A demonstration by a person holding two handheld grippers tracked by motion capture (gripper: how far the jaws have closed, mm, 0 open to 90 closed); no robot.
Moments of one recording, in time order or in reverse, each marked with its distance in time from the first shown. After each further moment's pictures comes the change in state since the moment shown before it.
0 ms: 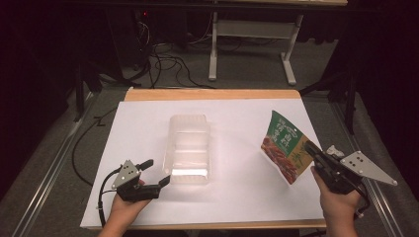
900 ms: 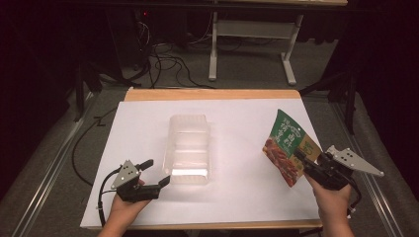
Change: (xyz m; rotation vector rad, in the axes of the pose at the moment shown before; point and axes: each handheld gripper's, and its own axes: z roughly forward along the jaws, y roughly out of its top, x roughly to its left) left arm 0.000 0.001 -0.001 -0.005 -0.004 0.001; right arm -0.013 -0.029 0.022 0.068 0.084 0.132
